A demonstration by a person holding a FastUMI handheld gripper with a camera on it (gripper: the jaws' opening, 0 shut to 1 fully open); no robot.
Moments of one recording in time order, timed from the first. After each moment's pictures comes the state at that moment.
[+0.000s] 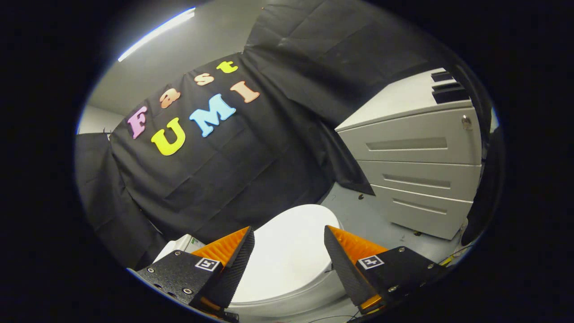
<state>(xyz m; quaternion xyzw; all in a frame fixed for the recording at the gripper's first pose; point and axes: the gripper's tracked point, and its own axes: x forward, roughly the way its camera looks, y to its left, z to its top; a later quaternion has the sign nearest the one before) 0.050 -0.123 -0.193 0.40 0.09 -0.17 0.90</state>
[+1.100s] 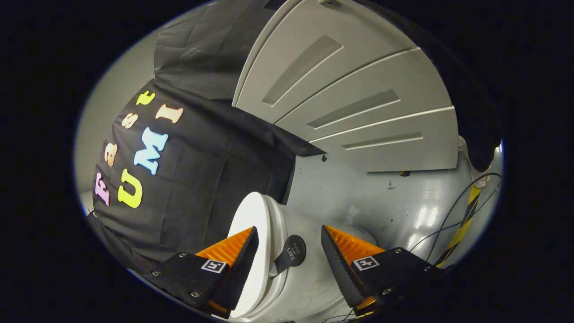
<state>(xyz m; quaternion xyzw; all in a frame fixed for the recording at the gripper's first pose) 0.042 -0.156 -0.327 0.60 0.13 -0.24 0.75</state>
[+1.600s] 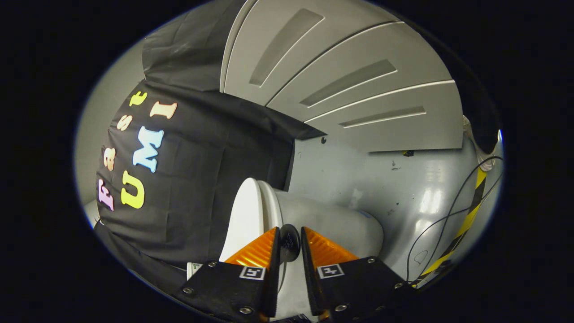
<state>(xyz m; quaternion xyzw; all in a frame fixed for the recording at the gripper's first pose) 0.051 -0.143 -0.341 0.62 0.16 -0.21 0.74</state>
